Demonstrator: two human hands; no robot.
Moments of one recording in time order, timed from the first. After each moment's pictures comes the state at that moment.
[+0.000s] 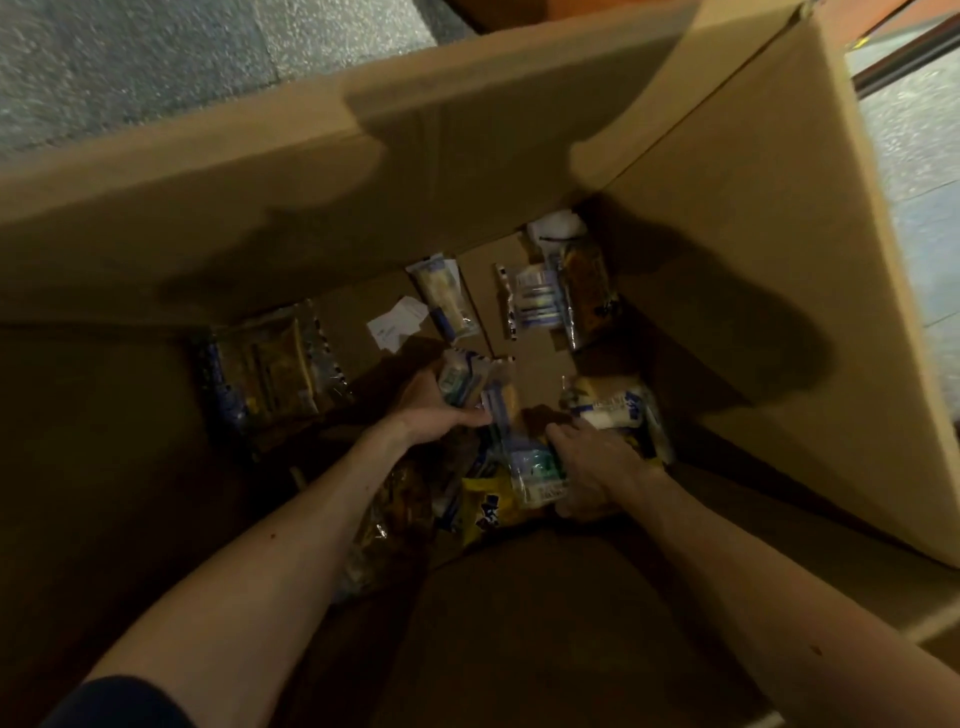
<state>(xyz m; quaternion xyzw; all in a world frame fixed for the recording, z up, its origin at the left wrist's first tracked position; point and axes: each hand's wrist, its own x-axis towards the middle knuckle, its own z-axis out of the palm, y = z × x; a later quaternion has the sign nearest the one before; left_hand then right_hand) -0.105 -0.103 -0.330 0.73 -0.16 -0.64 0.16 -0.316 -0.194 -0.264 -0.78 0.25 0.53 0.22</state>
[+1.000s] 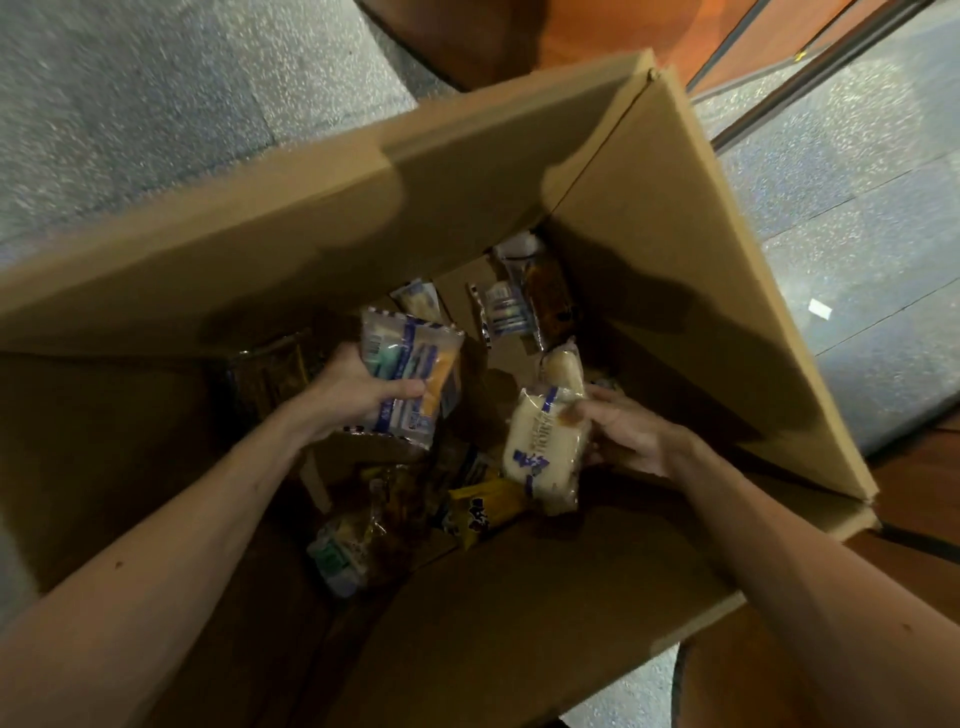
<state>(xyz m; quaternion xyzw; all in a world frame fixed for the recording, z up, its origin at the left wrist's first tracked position) -0.044 -0.101 -0.209 0.72 -0.15 -0.64 0.24 -0.344 -0.227 -0.177 -0.34 0.57 0.14 0.73</state>
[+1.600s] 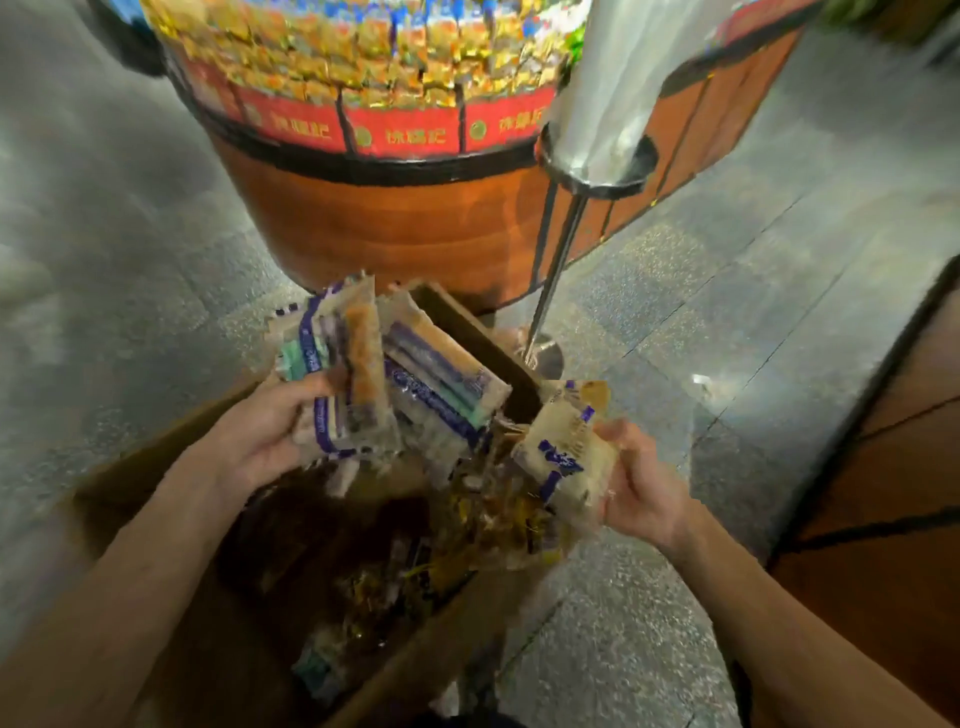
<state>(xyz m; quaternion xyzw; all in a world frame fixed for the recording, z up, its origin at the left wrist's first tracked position) -0.151 -0.079 0.116 0.52 -0.20 -0.66 0.50 -0.487 -0.135 0.027 -0.19 0.36 -0.24 0.88</state>
